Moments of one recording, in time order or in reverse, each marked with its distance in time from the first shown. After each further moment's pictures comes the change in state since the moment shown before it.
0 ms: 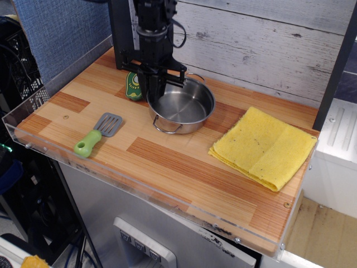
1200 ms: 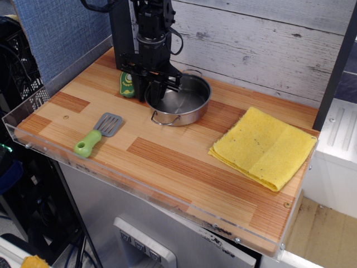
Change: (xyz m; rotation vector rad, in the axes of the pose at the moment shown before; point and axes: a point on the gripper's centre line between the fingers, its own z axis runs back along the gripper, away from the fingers) arm 0.008 0.011 -0.018 0.028 0.013 -0.022
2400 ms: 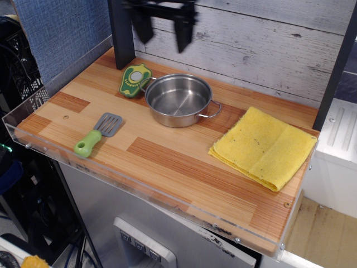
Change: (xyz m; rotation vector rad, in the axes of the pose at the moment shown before) arm -0.016 -0.050 0.126 -0.150 -0.180 -0.091
